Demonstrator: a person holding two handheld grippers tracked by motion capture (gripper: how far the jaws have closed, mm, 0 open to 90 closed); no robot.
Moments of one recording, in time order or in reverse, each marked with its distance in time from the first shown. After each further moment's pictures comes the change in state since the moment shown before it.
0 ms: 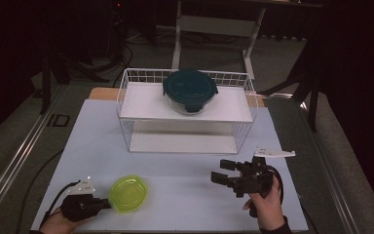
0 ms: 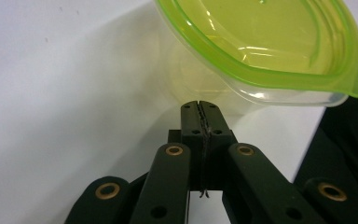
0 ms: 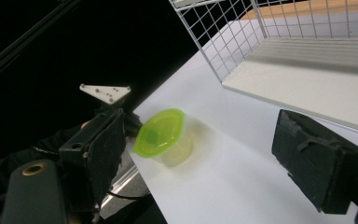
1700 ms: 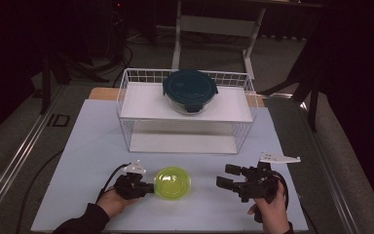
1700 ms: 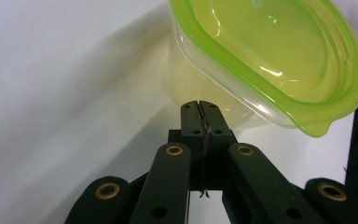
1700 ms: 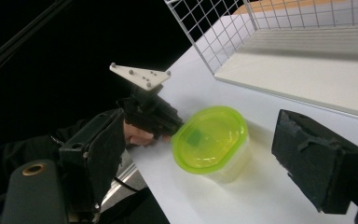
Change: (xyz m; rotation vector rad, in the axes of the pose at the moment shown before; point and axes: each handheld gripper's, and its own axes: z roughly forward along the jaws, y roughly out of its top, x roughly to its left) left arm -0.029 0.090 0.096 0.012 -0.115 0.010; right arm -0.007 -0.014 -0.012 0.000 -0.020 0.020
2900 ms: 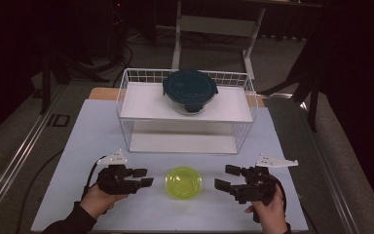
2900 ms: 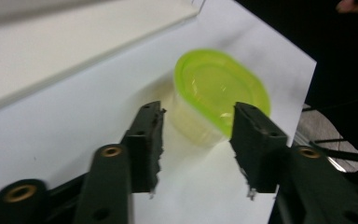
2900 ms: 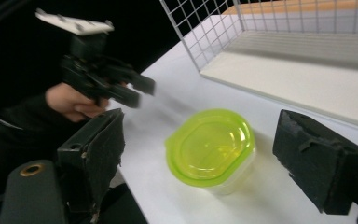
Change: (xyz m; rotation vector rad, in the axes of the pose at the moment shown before) left arm -0.018 0.019 -0.078 -0.214 -0.007 -0.028; right arm 0.001 -0.007 0.005 0.004 -0.070 -0.095
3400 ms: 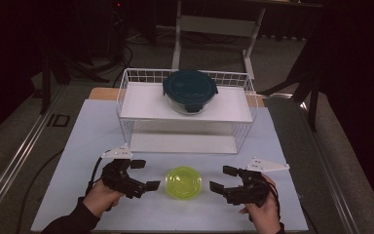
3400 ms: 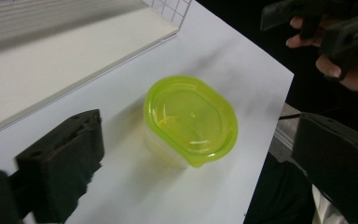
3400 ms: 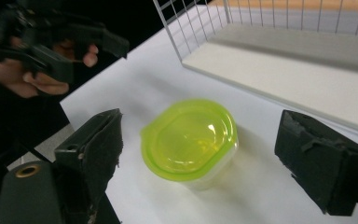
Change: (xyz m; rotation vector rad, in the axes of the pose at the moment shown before) left arm -0.018 0.028 0.006 0.016 -0.021 -0.003; right arm -0.001 -0.011 0.017 0.035 -0.085 -0.077
